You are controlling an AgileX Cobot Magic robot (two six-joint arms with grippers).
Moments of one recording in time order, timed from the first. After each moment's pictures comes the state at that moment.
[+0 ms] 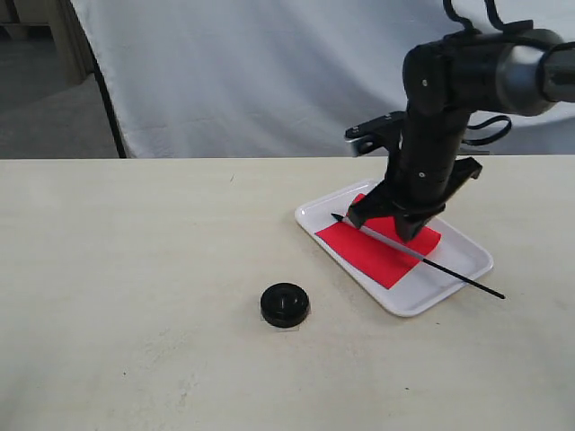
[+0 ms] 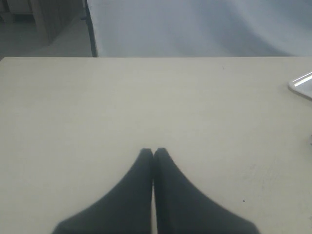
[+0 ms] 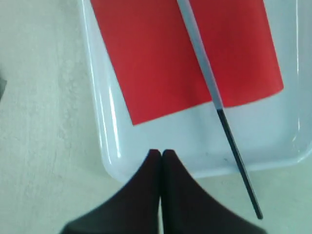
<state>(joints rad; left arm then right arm) -0.08 0.00 0.00 0.01 0.35 -0.04 0.35 2.01 -1.57 -0.11 1.04 -0.07</state>
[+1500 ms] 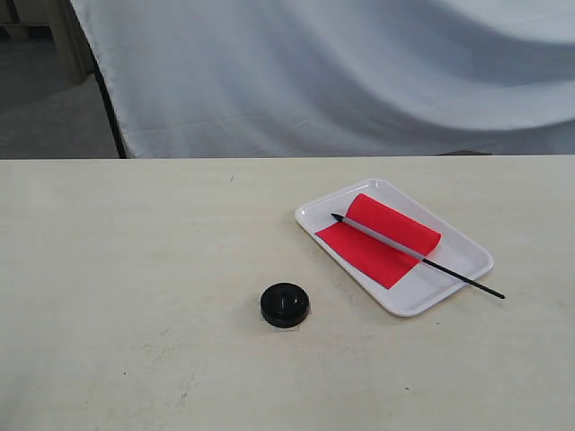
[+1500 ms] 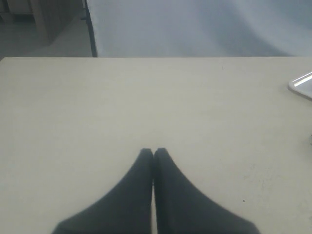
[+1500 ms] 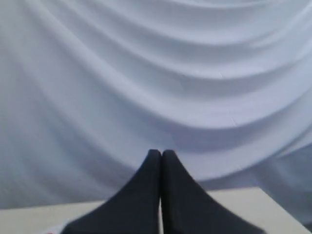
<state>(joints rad) -0.08 0.00 0.00 0.01 0.35 -0.04 -0.17 0.17 -0.26 0.08 0.01 -0.06</state>
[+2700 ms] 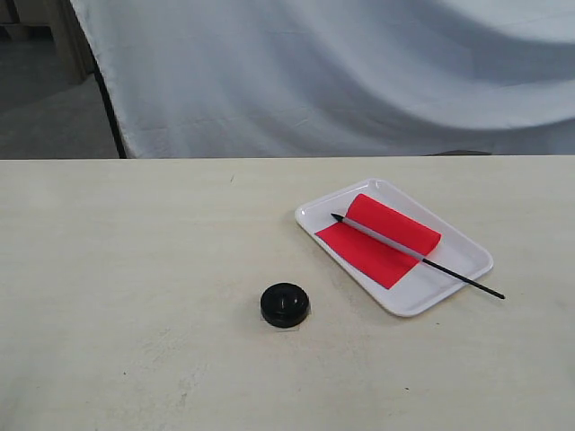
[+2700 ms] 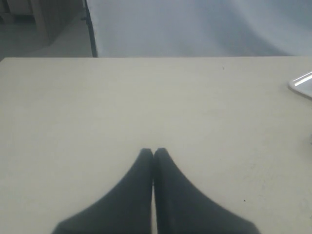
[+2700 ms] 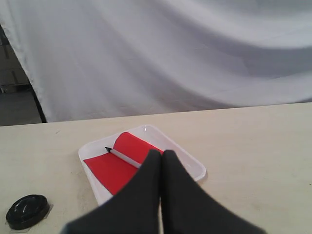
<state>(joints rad) -0.08 0.00 0.00 0.01 0.35 -0.04 0.06 0.00 0.00 0.14 0.14 0.00</state>
